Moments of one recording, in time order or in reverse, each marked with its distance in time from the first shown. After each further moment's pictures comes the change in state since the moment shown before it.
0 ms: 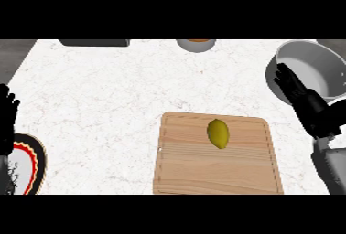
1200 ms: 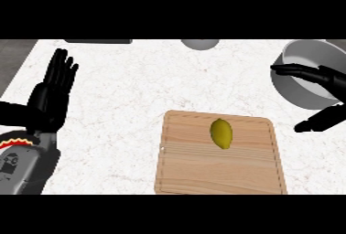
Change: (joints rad) left arm -0.182 -0.177 -0.133 -0.170 0.025 -0.109 -0.069; right arm -0.274 -0.297 0.137 0.324 0.407 0.316 -0.817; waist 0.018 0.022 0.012
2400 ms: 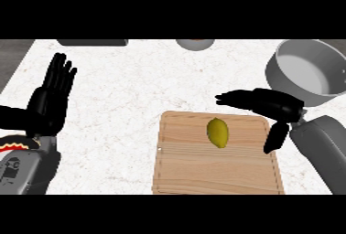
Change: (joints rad) left arm 0.030 -0.062 0.071 -0.003 -0.074 -0.057 0.011; right arm 0.005 0.192 0.180 -0.158 0.385 0.121 0.269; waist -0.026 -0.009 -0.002
